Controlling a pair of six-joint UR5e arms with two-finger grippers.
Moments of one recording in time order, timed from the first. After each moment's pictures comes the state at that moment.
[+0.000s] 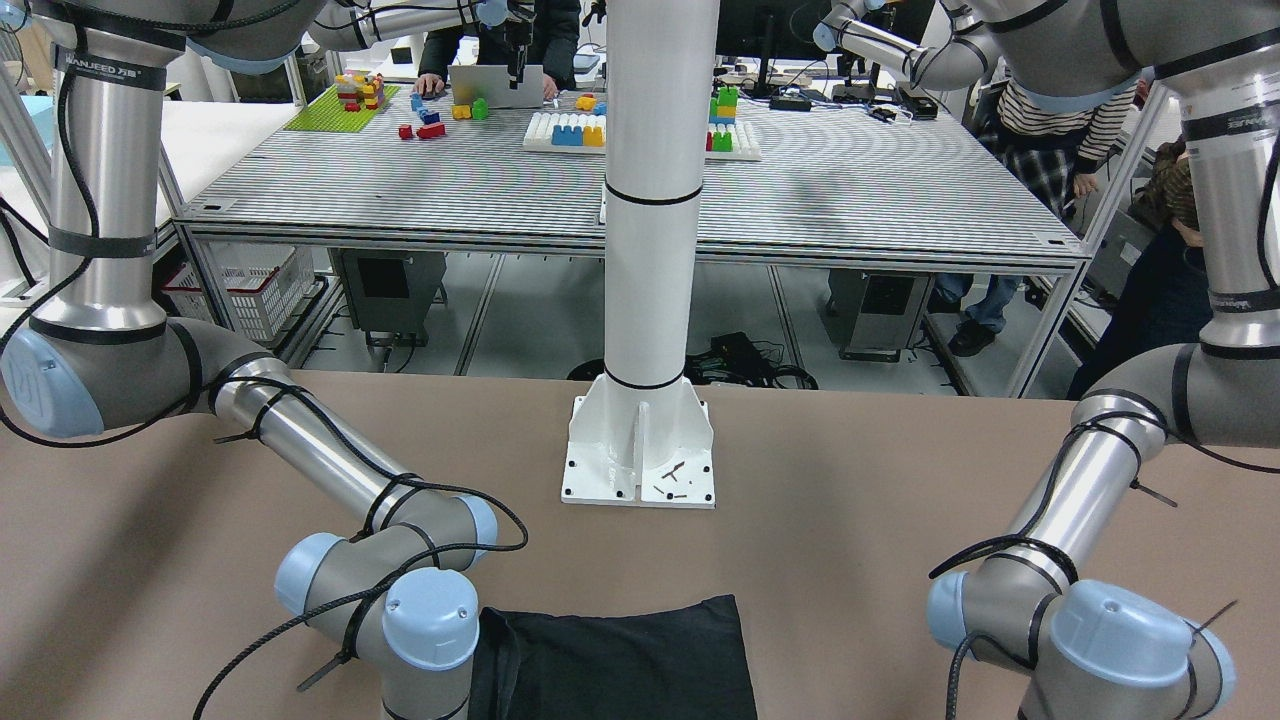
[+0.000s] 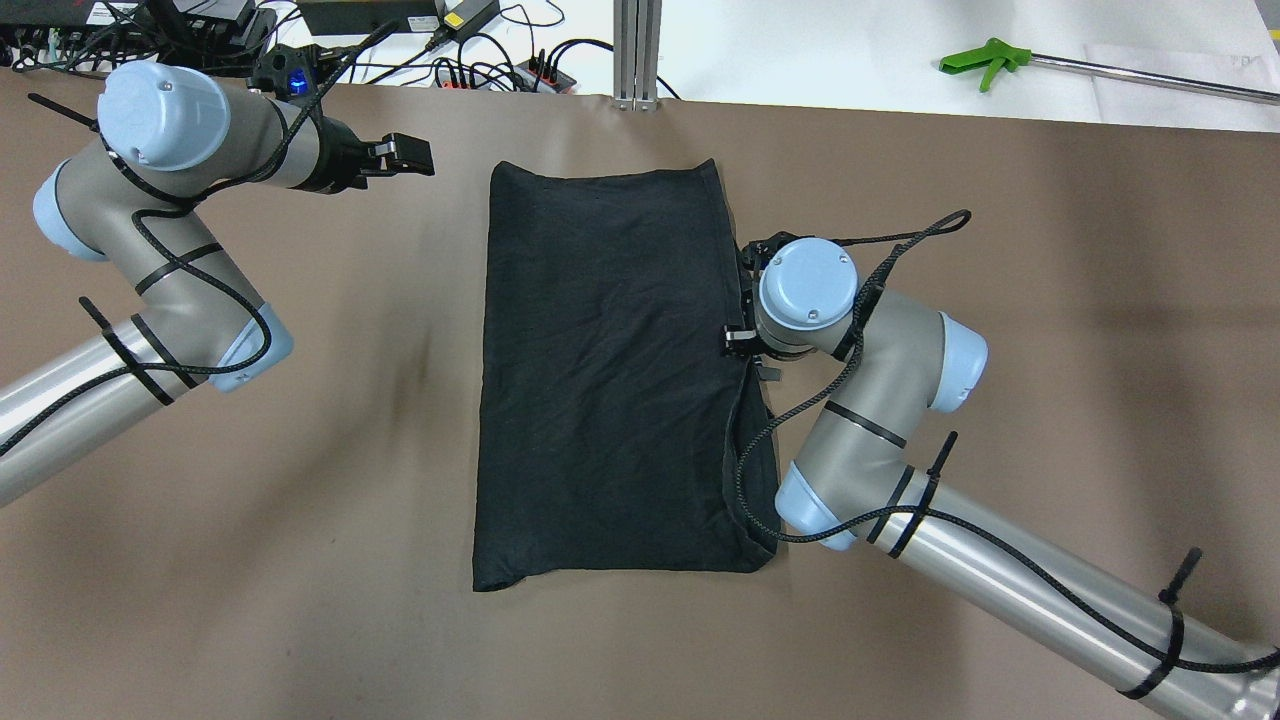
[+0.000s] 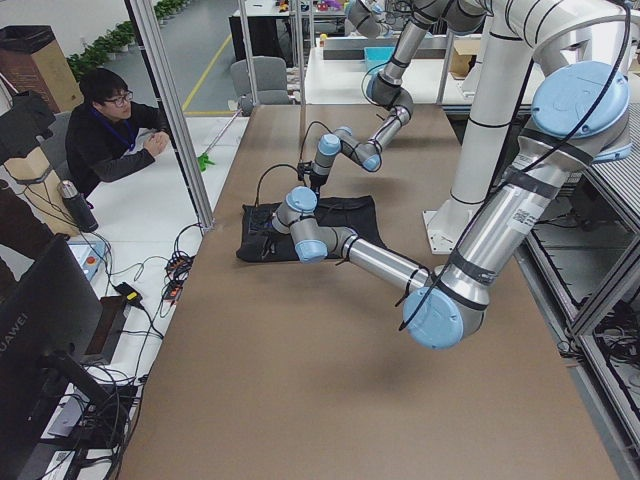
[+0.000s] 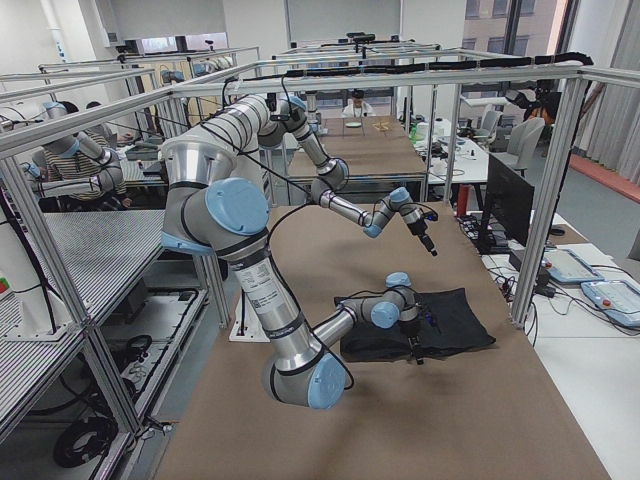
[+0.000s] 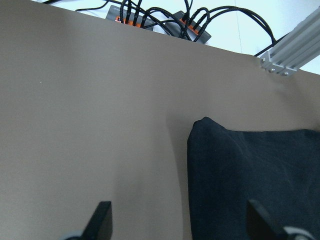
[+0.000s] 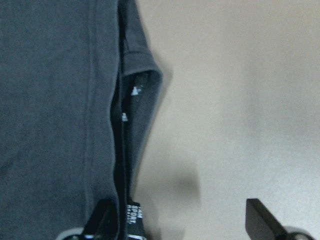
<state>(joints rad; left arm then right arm) -0.95 -2.18 -1.38 -2.31 -1.86 -1.20 0.69 -0.90 1.40 -1.37 1.71 0.99</state>
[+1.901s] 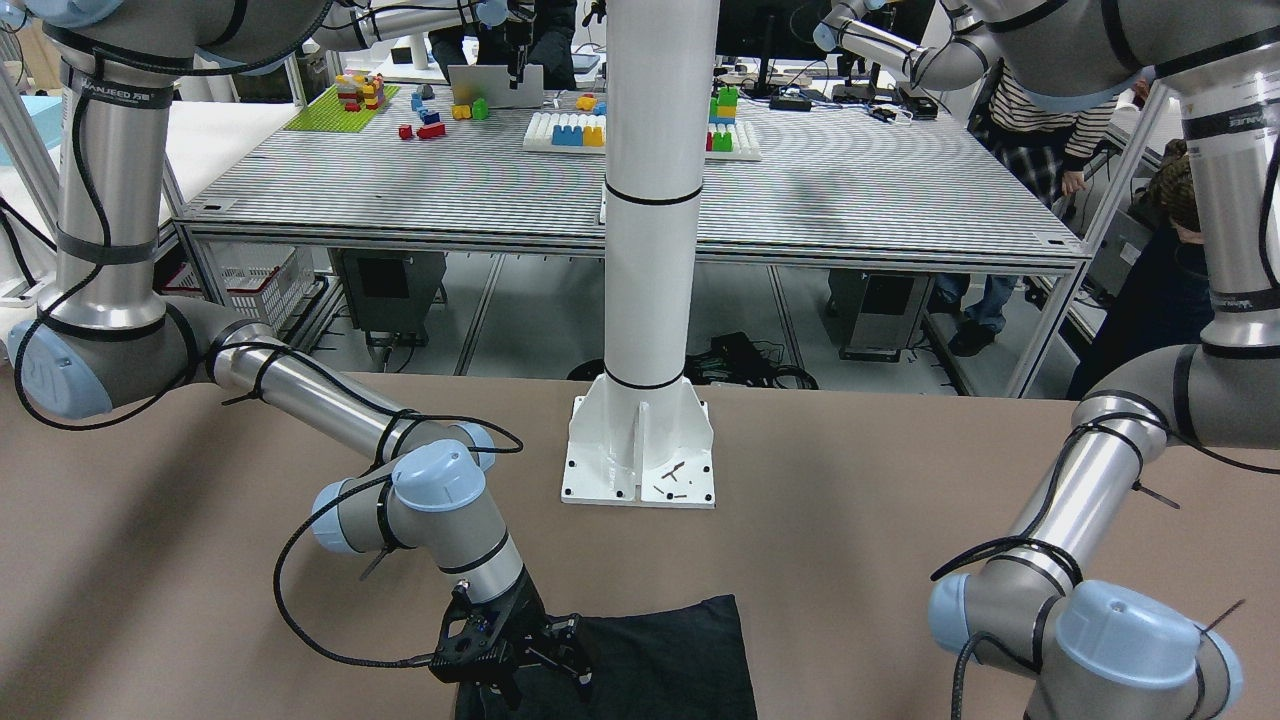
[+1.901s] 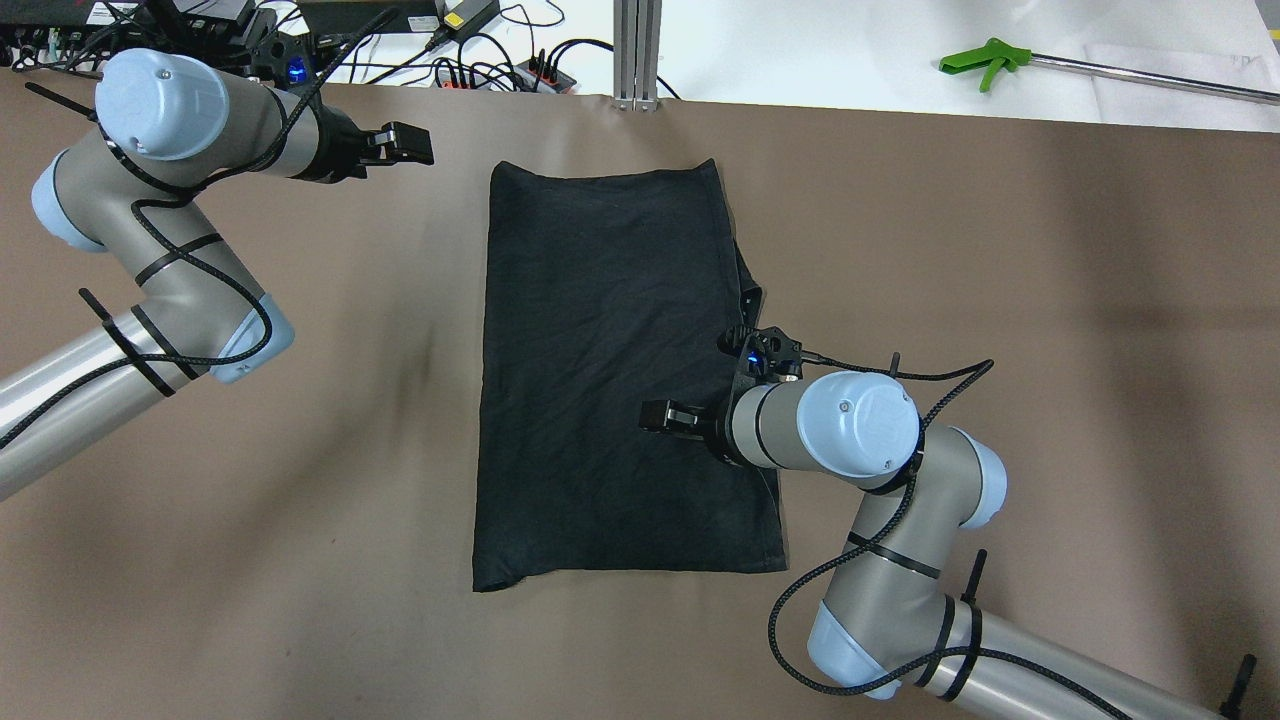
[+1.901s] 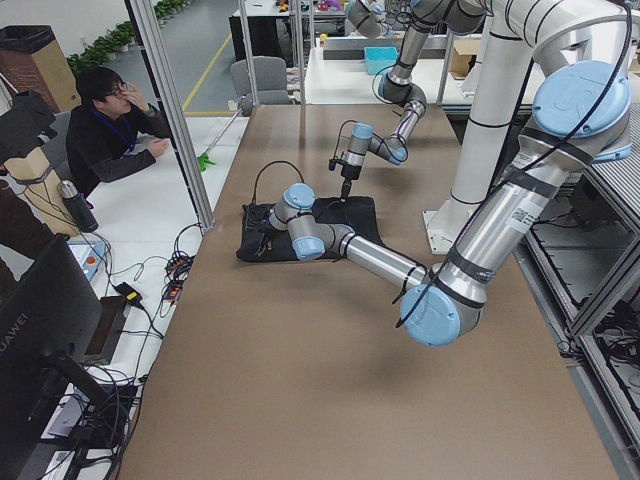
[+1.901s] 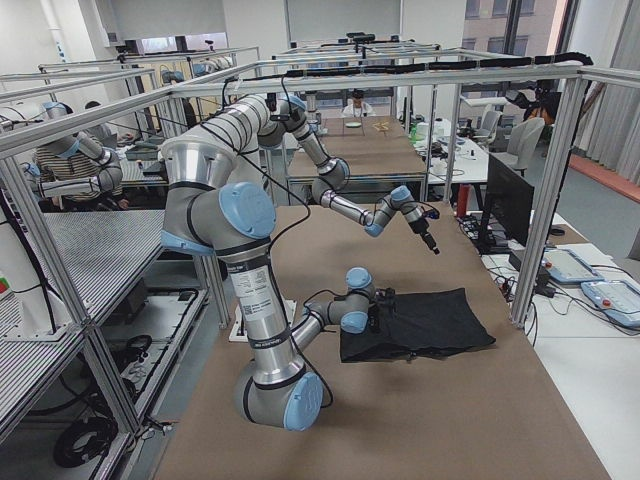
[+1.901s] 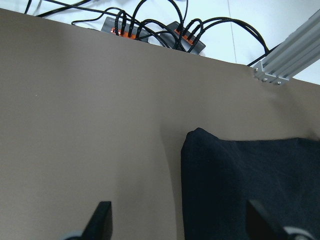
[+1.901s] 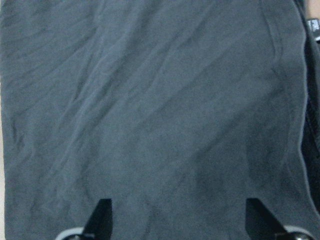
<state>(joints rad) -0.96 -2.19 -1.38 -2.31 -1.85 -1.20 0.53 -1.06 1.63 -0.95 1.76 1.43</state>
